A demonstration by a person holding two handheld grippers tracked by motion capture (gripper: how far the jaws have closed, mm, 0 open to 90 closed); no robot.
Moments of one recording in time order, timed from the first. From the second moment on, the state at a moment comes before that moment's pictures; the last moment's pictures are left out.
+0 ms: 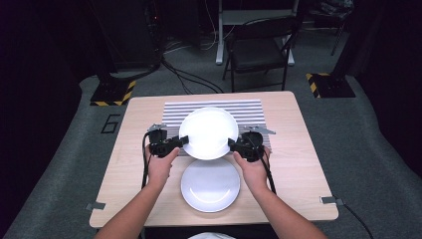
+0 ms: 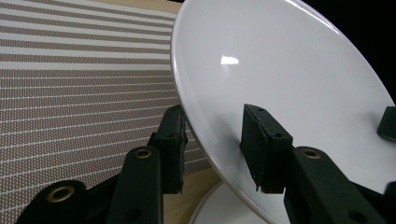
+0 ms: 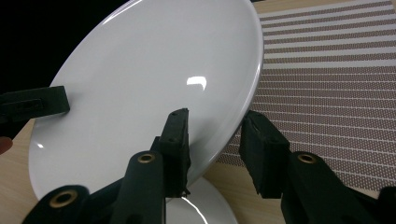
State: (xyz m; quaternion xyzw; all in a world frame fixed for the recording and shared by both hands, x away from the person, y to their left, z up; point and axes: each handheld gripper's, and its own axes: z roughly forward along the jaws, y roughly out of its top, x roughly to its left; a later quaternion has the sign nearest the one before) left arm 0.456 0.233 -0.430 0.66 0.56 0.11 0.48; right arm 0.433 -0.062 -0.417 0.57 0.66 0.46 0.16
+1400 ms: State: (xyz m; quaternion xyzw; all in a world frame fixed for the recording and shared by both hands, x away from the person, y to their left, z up) left arm 0.494 0.246 -0.433 0.64 0.58 0.11 0.50; right arm 0.476 -0.050 -0.418 0.57 0.66 0.46 0.16
